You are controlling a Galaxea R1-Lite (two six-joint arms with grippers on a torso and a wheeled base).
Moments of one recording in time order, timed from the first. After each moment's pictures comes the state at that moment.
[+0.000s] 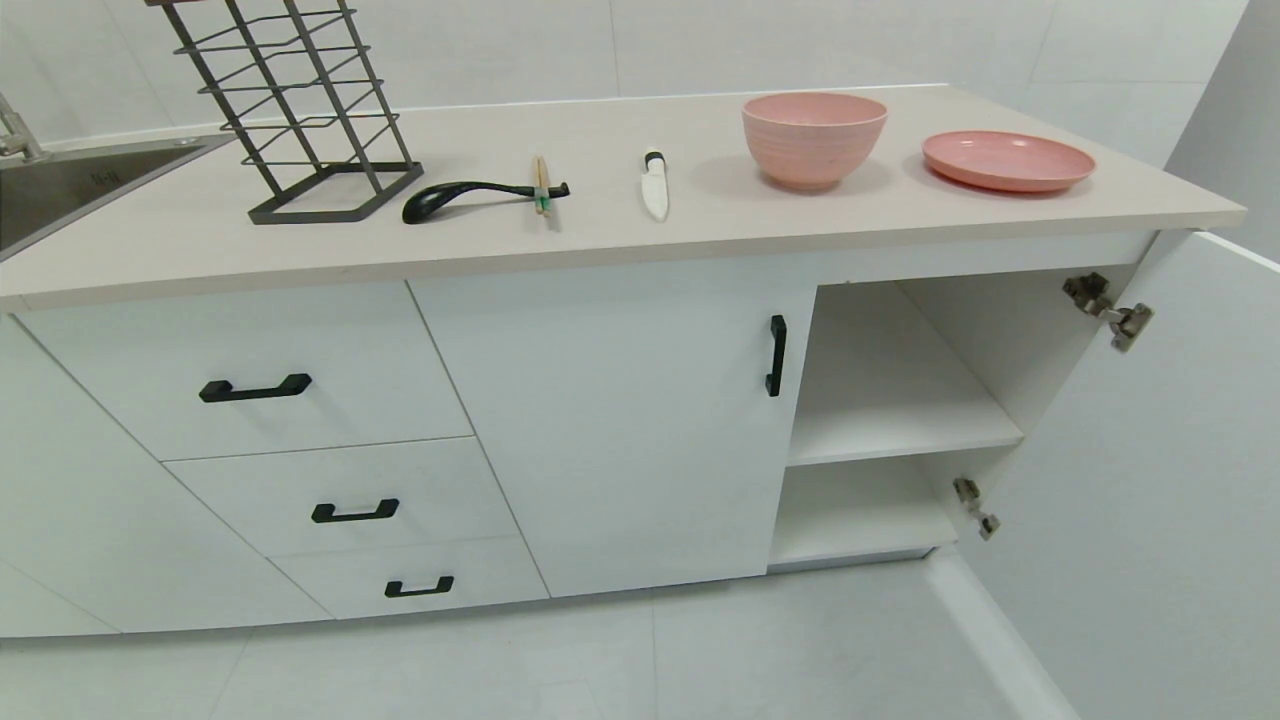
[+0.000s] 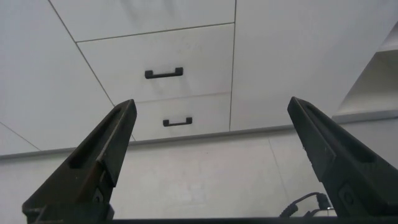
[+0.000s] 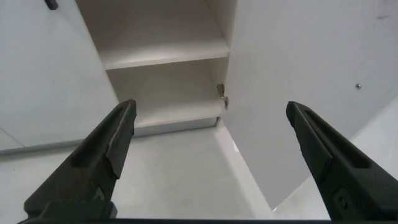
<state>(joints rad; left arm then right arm) 0.00 0.00 0.00 0.00 0.03 0.06 -0.01 0.00 -0.01 -0.01 -0.09 -0.01</state>
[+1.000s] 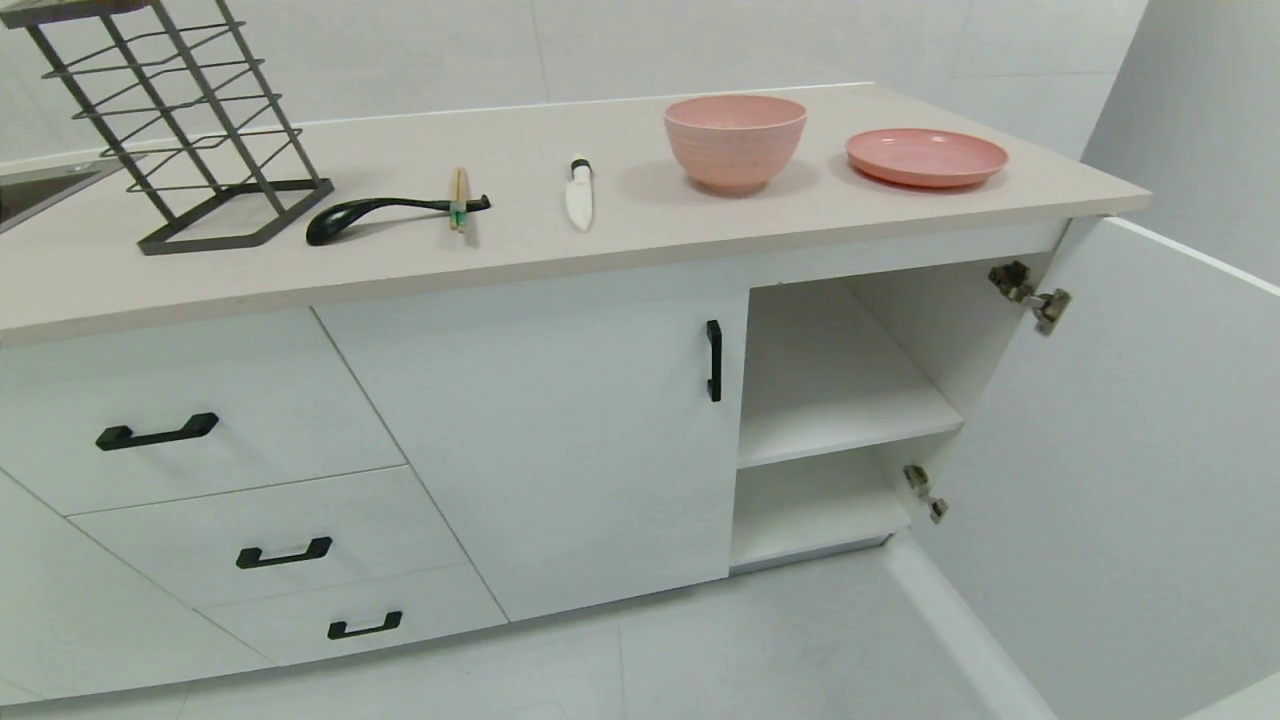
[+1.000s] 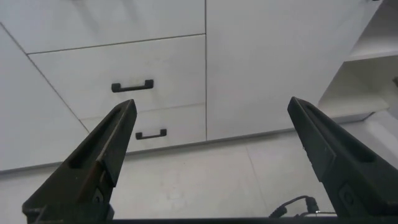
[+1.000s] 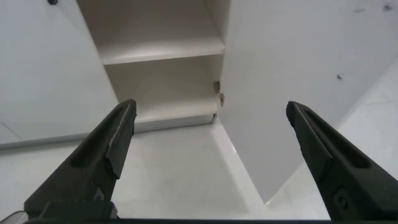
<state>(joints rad) 0.00 0.00 0.00 0.00 0.04 0.00 0.00 0.00 0.00 0.00 0.02 -0.04</state>
